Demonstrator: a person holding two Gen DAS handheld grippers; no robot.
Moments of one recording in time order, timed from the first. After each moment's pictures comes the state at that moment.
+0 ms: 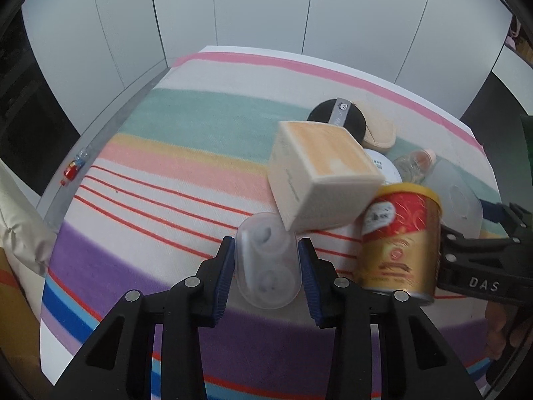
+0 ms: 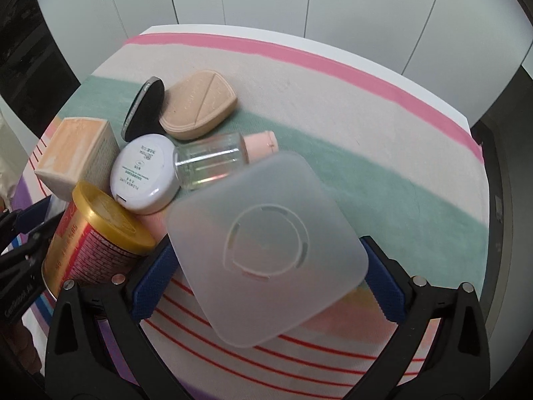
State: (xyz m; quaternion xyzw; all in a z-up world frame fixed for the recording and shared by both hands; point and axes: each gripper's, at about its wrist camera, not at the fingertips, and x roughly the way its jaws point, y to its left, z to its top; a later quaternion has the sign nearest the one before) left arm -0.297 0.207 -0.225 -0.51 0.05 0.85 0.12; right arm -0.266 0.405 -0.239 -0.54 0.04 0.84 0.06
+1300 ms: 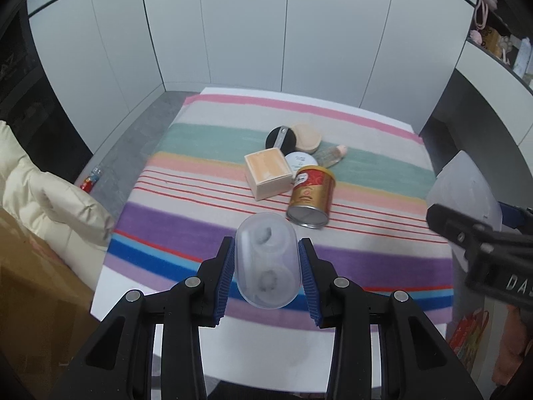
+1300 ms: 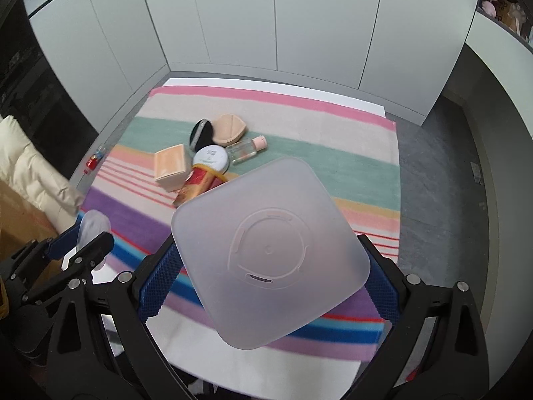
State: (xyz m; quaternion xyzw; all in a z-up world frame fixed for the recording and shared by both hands) left arm -0.166 0.203 -0.091 -0.48 0.07 0.86 0.14; right arm -0.128 0.378 -0.082 -0.50 0.10 0.85 0.11
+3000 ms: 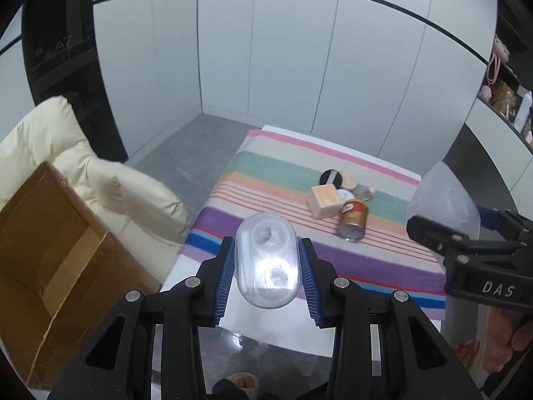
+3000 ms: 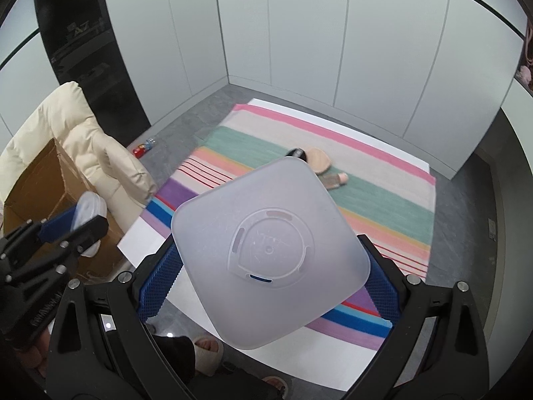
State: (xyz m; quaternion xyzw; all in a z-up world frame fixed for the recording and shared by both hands) left arm -0.117 0.079 -0.016 -0.42 0.00 0.90 0.10; right arm -0.111 0.256 -0.012 -0.45 0.03 0.89 0.02
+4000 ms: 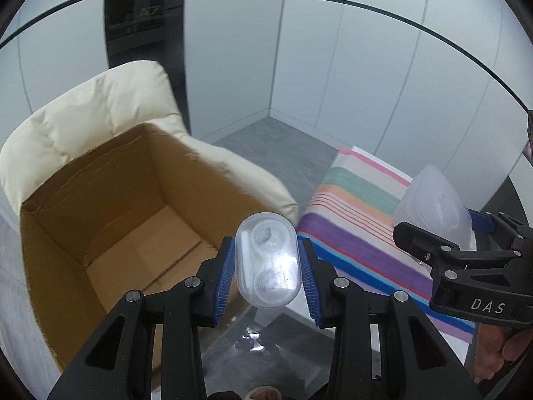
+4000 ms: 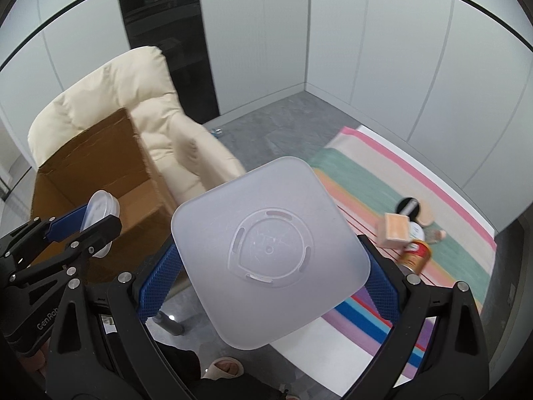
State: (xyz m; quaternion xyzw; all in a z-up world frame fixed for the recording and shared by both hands) left arm -0.111 -0.078 -0.008 -0.41 -0.06 0.91 -0.02; right arm -0.158 0.076 -0.006 -0.44 -0.04 0.89 -0.12
